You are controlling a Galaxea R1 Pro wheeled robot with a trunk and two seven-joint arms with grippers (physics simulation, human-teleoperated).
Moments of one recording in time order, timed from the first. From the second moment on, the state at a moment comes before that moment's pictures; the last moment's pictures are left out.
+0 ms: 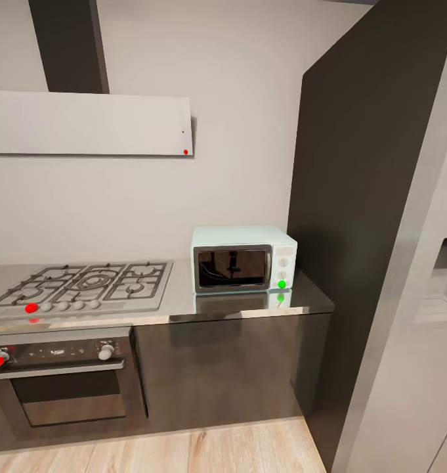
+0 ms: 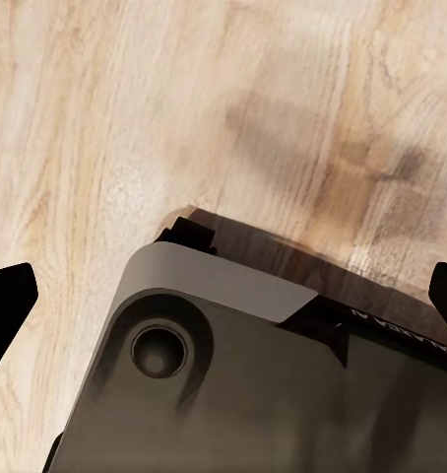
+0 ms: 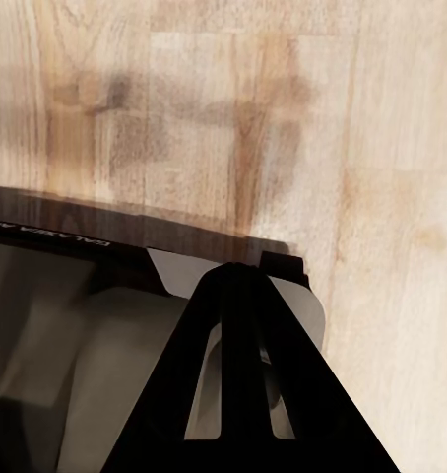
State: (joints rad) left arm -0.19 -0.05 -0.40 -0.01 0.77 -0.06 0.16; right arm -0.17 -0.04 -0.49 0.03 0.61 -0.14 0.16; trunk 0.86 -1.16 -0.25
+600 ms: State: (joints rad) left arm -0.19 -0.05 -0.40 -0.01 0.77 -0.06 0.16; right arm -0.17 -0.04 -0.49 0.03 0.61 -0.14 0.16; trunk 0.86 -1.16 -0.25
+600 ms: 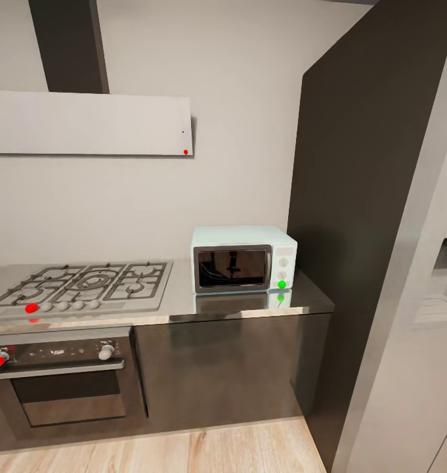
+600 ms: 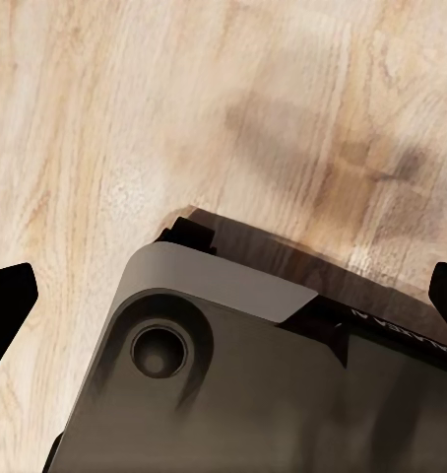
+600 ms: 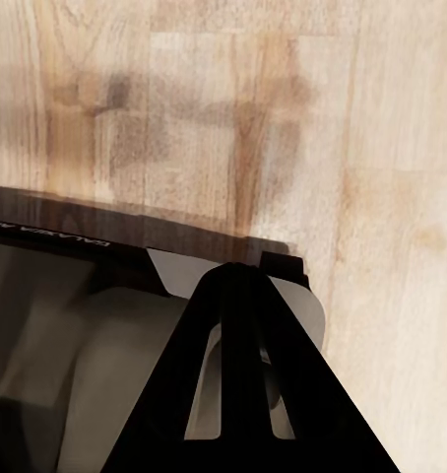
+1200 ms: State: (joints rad) left arm -0.19 -0.05 -0.40 -0.01 0.77 -0.06 0.16; right arm -0.17 -0.04 -0.49 0.03 0.61 -0.14 0.16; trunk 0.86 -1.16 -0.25
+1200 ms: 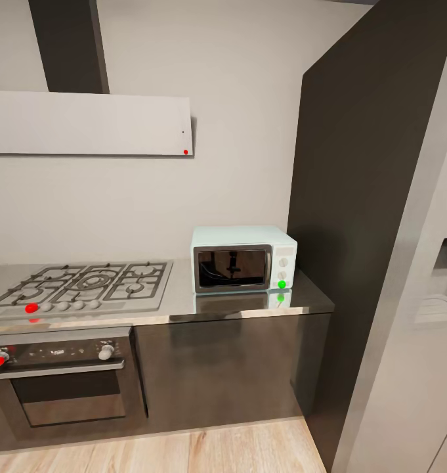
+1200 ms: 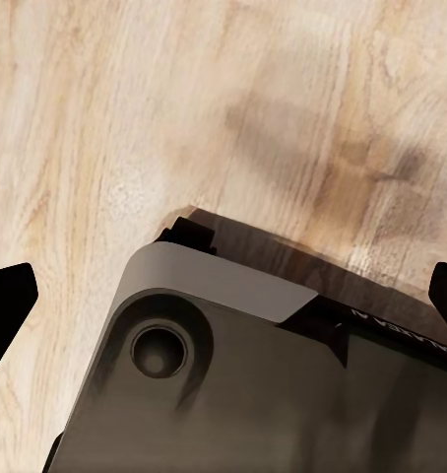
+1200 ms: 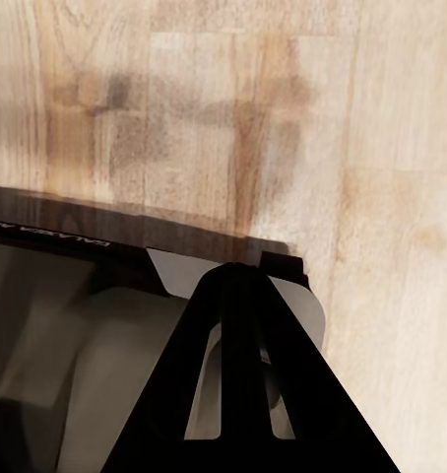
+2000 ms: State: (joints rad) left arm -0.19 -0.05 -0.40 -0.01 0.77 -0.06 0.16; right arm -0.17 -0.04 -0.49 0.03 0.61 -0.14 0.16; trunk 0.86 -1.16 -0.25
